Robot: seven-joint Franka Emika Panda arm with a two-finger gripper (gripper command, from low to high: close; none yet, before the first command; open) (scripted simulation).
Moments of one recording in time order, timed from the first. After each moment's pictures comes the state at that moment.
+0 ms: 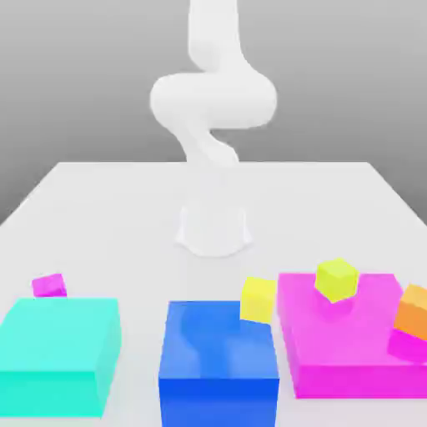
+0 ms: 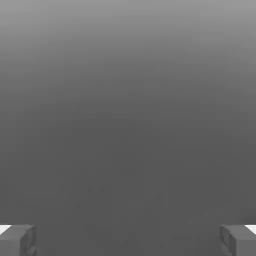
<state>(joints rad) -0.06 -0.75 0.01 -2.33 0.00 2.33 0.91</state>
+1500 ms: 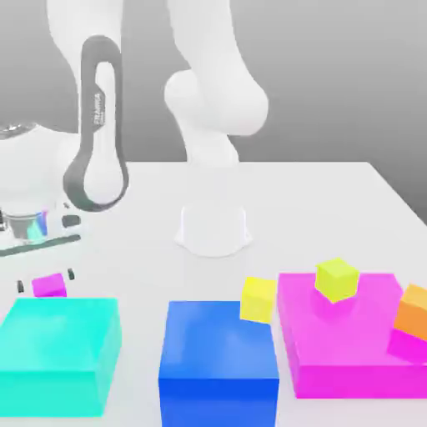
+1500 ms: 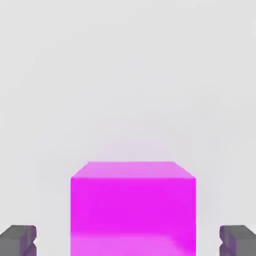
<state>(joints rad) -0.87 0.29 -0.03 -2.72 0.06 3.01 2.52</state>
